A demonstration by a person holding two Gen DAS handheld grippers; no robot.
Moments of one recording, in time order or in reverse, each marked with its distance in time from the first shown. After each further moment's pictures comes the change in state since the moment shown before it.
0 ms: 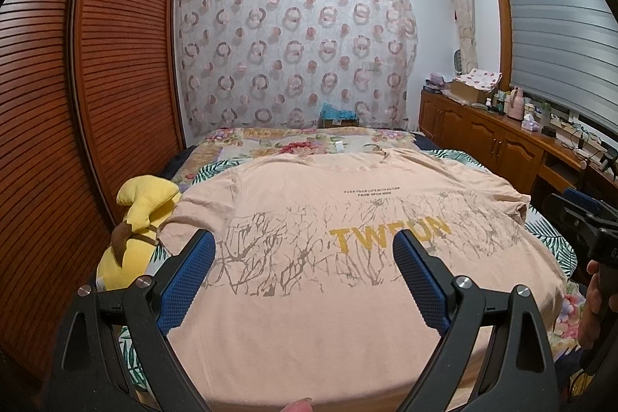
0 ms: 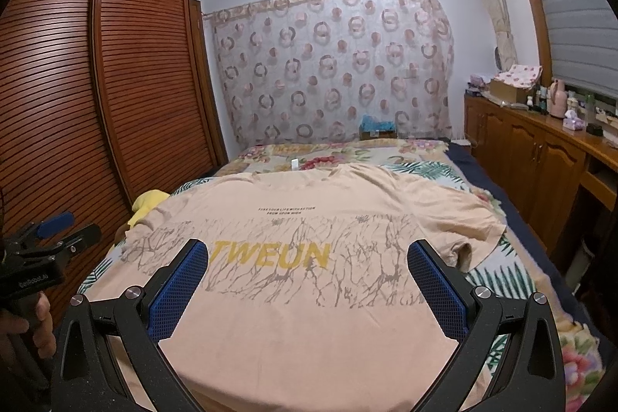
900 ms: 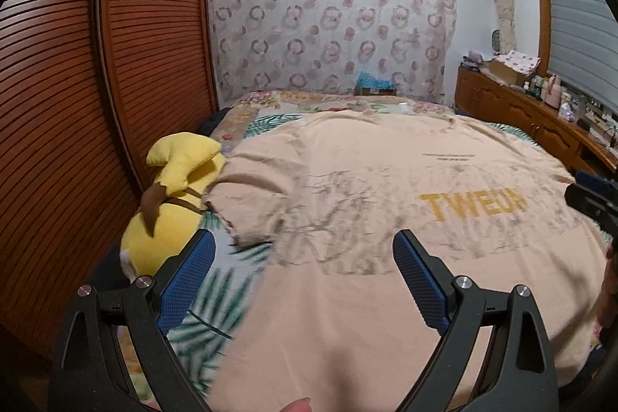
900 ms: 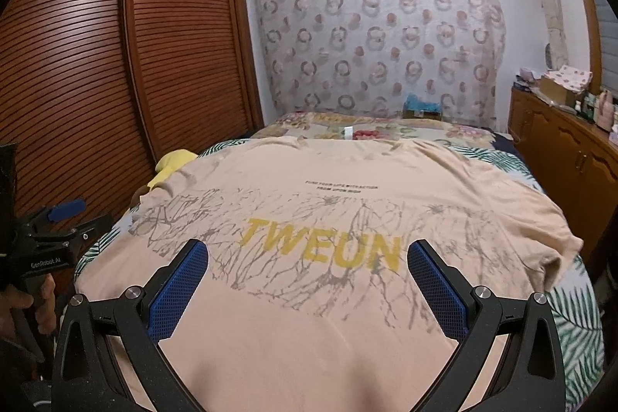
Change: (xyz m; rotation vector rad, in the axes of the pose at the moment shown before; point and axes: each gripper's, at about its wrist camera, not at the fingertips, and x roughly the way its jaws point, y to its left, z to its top) left arm 0.056 0.076 -0.021 -0.039 0.138 0.108; right arm 0.082 0.000 0.031 -0.106 0.116 0.129
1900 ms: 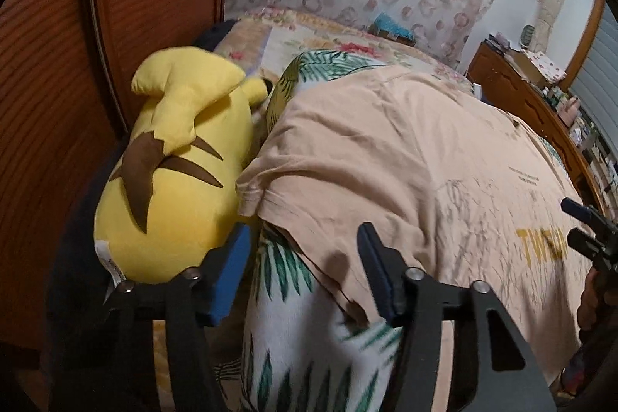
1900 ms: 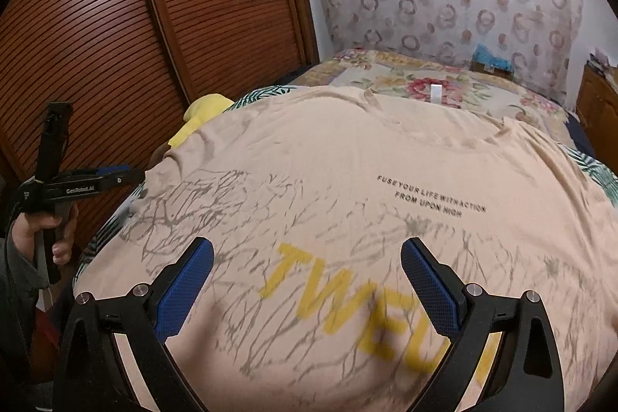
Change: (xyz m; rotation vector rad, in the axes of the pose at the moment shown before) left arm 0.136 0.114 0.038 -0.199 0.328 -0.118; right arm 0.158 -0.022 0.097 -0.075 0.281 0.203
